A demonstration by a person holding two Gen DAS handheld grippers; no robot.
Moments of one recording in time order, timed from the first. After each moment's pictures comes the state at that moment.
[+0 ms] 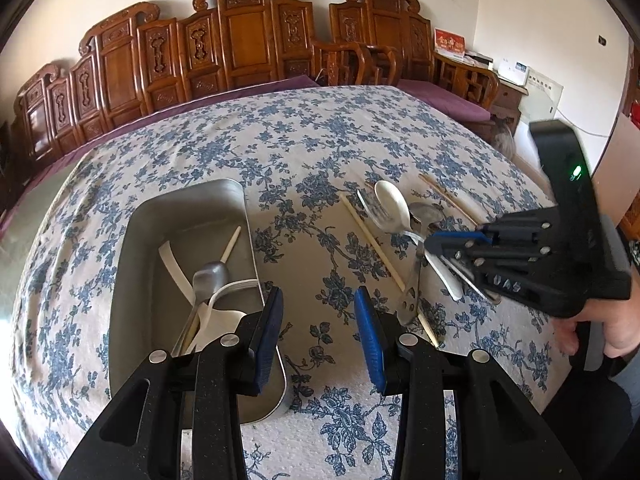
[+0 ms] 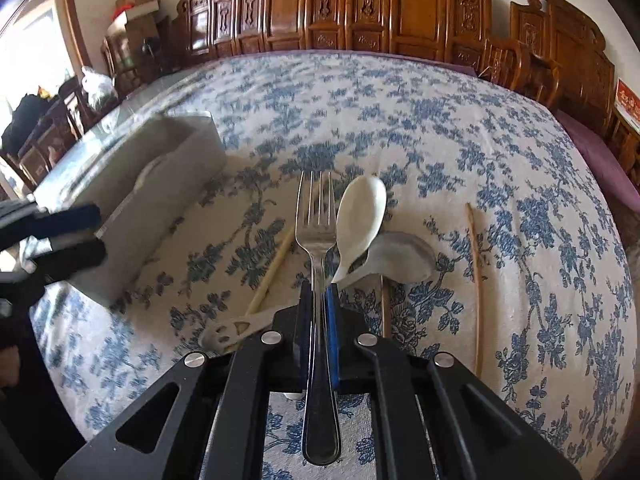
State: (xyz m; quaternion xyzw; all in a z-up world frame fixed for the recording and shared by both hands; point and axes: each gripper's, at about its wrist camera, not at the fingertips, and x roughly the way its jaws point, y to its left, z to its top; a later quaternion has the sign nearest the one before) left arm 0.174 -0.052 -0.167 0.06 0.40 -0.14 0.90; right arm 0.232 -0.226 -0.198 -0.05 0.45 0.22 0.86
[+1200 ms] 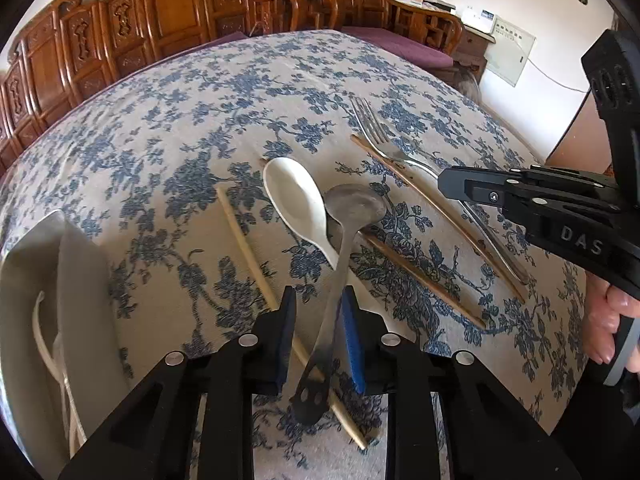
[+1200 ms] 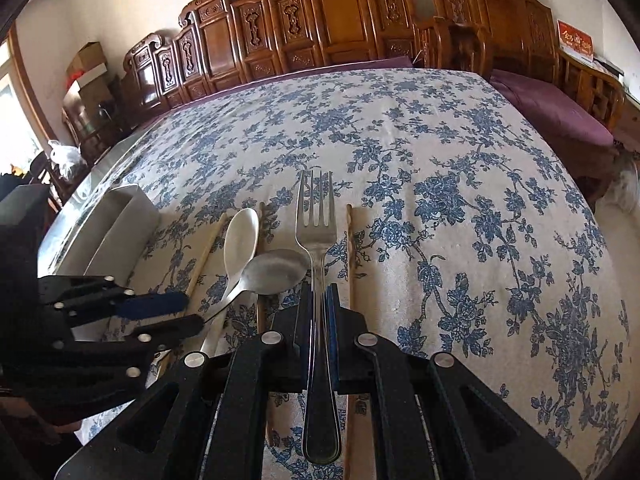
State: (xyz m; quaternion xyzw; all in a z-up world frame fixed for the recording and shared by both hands) left arm 0.243 -0.151 -0.218 0.09 0.48 -0.22 0.84; right arm 0.250 -0.316 -0.191 0.04 0.44 0.16 0.88
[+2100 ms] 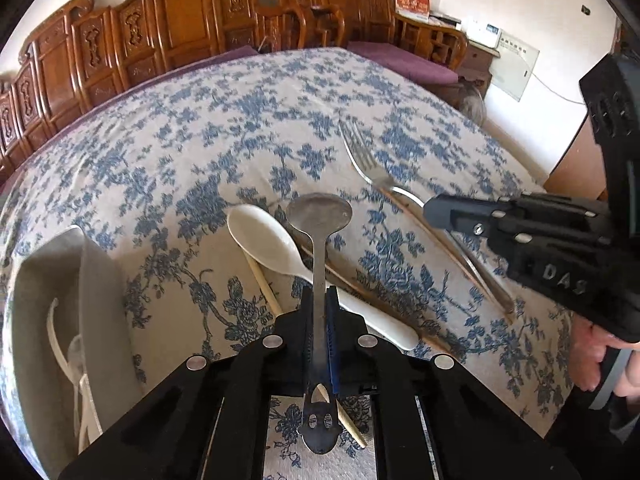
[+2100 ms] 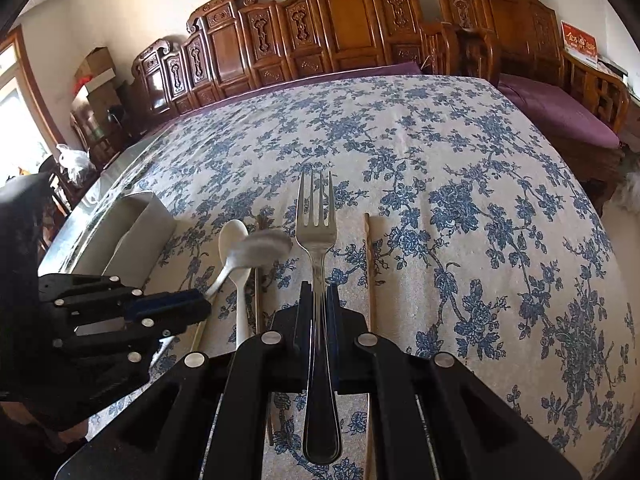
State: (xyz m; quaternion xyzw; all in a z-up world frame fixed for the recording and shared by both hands) left arm 0.239 -0.151 -0.196 0.08 0.46 -0.20 0.86; right arm 0.248 -0.310 -0.184 0.05 0.44 0.17 0.88
